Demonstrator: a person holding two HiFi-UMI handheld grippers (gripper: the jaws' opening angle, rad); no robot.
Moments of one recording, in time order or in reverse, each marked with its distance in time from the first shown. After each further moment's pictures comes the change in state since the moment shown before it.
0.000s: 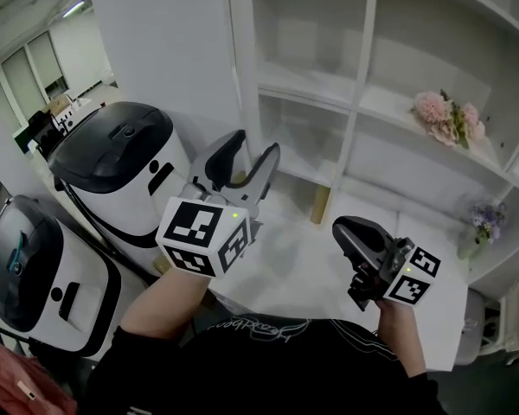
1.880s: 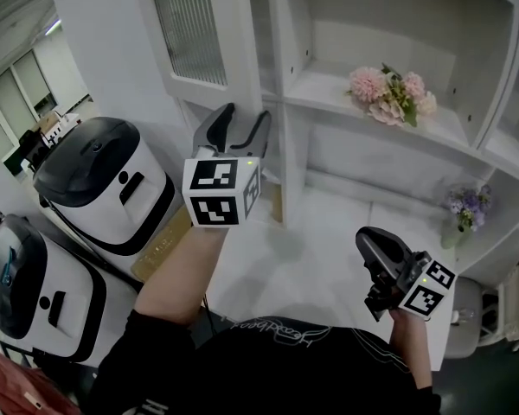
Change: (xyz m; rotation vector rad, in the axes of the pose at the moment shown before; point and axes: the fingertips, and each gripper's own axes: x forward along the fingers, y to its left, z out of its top) left arm 0.141 -0.078 -0.031 0.091 0.052 0.118; right arm -0.176 -0.074 0.027 0.035 -0.041 -0.196
